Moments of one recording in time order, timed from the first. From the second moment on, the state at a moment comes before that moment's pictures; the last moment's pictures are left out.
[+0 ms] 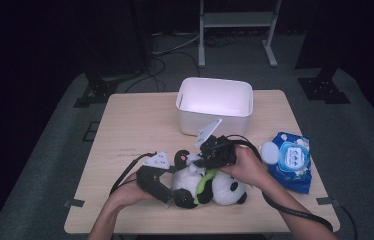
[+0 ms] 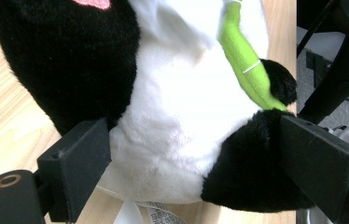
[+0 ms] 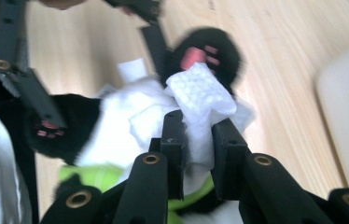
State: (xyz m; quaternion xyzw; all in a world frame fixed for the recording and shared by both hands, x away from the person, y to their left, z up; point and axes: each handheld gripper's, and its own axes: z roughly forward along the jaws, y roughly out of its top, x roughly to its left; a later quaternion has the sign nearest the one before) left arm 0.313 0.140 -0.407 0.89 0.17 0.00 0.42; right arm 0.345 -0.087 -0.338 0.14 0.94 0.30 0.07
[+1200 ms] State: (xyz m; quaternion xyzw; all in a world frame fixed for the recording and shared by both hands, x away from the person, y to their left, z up) left arm 0.315 0.127 -0.406 0.88 0.18 0.01 0.43; right arm 0.315 -0.115 -0.345 0.15 0.91 0.38 0.01
